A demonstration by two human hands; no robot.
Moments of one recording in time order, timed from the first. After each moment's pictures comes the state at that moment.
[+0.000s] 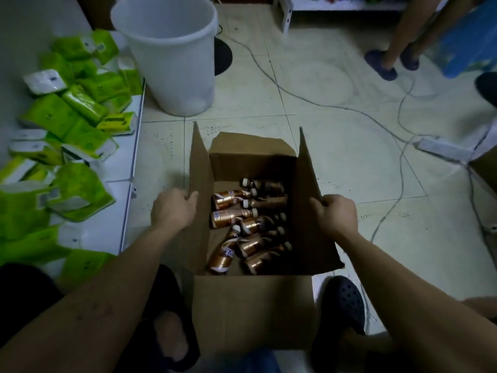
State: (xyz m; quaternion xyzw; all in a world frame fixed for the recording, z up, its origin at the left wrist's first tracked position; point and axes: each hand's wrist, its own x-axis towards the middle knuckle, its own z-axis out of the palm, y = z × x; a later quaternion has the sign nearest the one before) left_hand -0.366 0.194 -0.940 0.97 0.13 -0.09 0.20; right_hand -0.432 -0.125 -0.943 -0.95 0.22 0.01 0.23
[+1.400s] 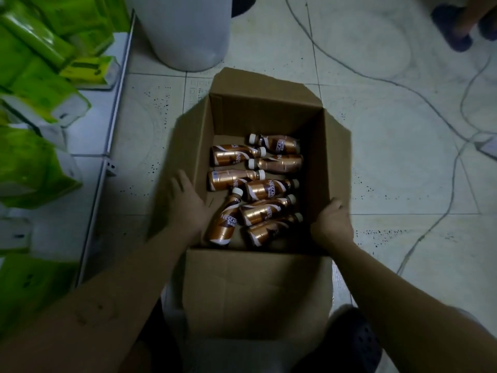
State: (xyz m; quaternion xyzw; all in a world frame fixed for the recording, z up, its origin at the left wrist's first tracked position) left_hand -0.302 0.158 -1.059 0.90 0.22 -0.20 0.31; right_hand -0.338 -0.102 -1.060 -0.91 0.32 0.23 0.15
